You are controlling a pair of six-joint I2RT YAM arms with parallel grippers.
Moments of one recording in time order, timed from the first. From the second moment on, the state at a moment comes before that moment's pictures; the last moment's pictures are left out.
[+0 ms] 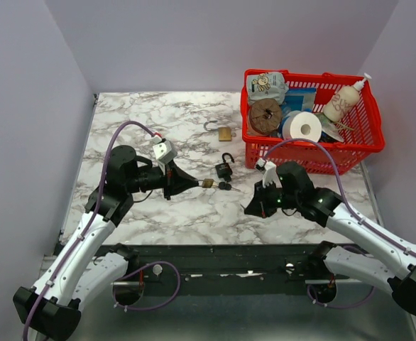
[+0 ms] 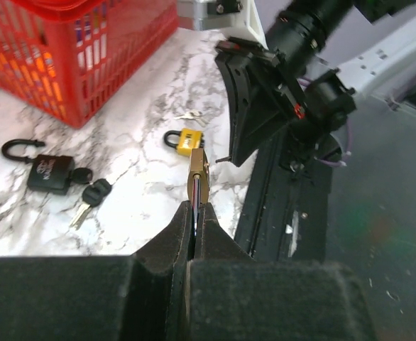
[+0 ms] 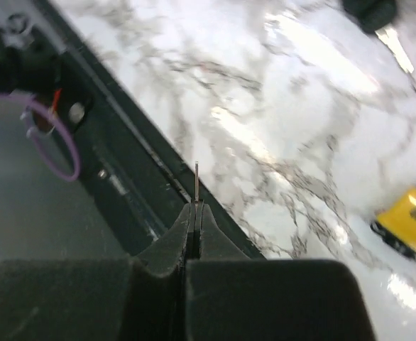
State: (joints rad) left arm -0.41 0.81 0.81 -0.22 0.90 -0.11; right arm 0.70 0.95 0.71 -0.46 -0.42 0.34
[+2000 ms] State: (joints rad) left arm -0.37 0.85 0.68 -0.10 0.70 -0.30; right arm 0.70 1.38 0.70 -0.34 -0.05 0.66
